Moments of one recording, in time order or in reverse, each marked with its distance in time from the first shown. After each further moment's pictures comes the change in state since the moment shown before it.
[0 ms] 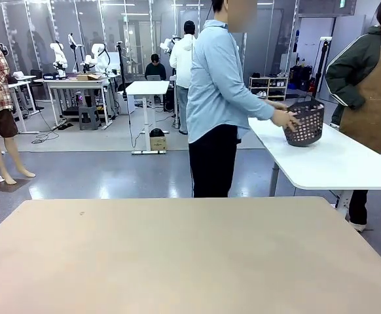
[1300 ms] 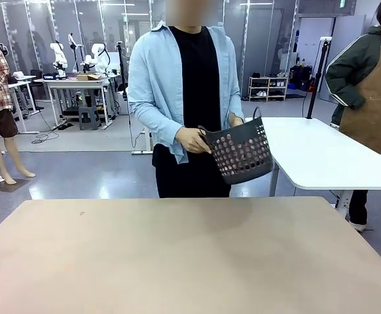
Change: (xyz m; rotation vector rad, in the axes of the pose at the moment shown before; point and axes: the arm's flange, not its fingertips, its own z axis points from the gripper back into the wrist) left arm 0.000 0.000 0.000 0.000 0.000 0.000; right arm 0.000 0.000 0.000 0.000 0.000 0.000
